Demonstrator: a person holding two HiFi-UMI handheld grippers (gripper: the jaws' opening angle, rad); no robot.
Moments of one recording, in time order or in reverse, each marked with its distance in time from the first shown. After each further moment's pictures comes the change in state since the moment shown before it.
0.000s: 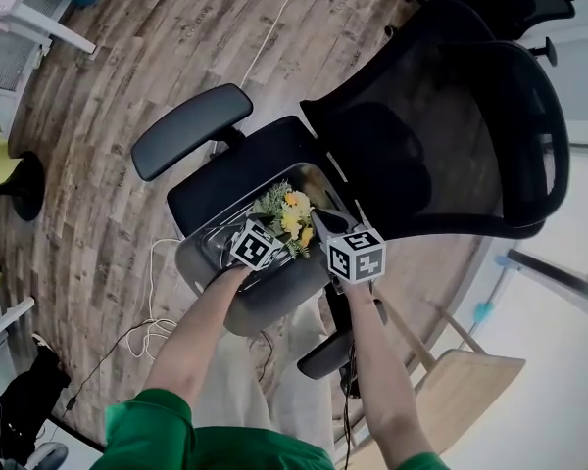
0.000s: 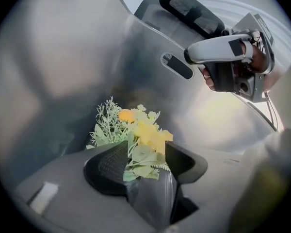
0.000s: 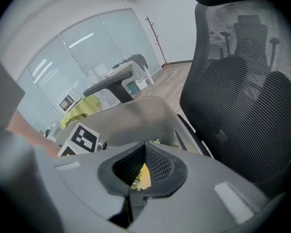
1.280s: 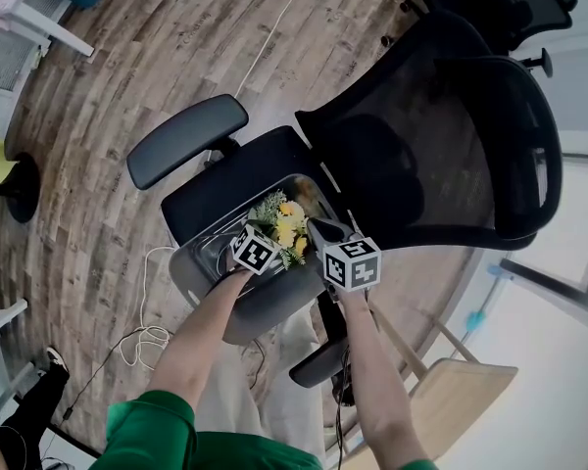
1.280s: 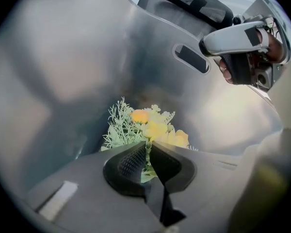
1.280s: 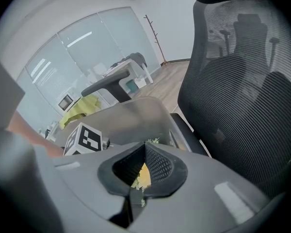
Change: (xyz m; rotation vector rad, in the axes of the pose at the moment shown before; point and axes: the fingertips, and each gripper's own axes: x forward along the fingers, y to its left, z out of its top) left arm 0.007 0.028 0.009 0.035 0.040 0.158; right arm -0.003 -0.008 0.003 0.006 0.024 -0.008
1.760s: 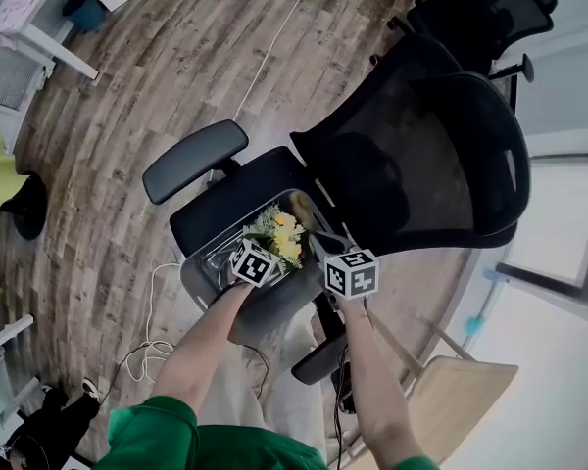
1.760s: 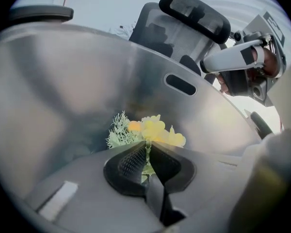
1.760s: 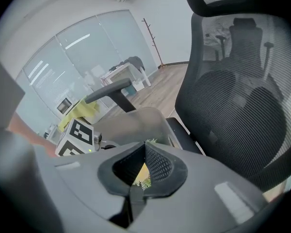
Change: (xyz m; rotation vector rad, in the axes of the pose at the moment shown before) left arm -0.046 -0.006 0.020 -0.028 -0.047 0.019; right arm -0.030 0.008 0.011 0.023 -0.025 -0.029
